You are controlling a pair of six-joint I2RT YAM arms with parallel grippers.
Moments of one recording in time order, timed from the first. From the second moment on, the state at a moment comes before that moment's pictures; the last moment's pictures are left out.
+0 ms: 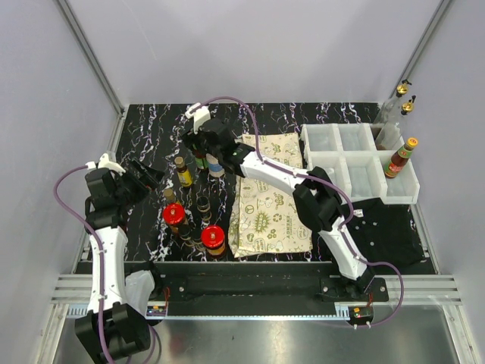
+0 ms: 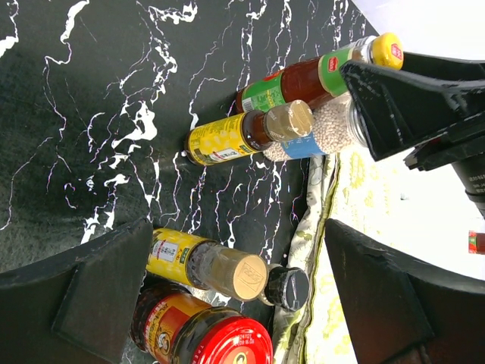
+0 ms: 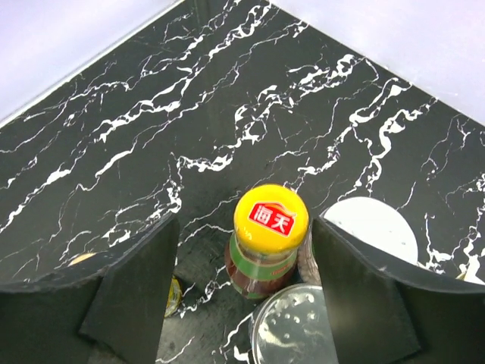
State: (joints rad) left arm 0.31 0.81 0.68 -0.39 0.43 -0.55; right arm 0.87 2.28 1.97 0.06 0.15 0.03
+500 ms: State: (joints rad) left arm 0.32 0.83 0.68 -0.36 0.47 -0.56; right arm 0.87 2.32 2.01 0.06 0.17 0.03
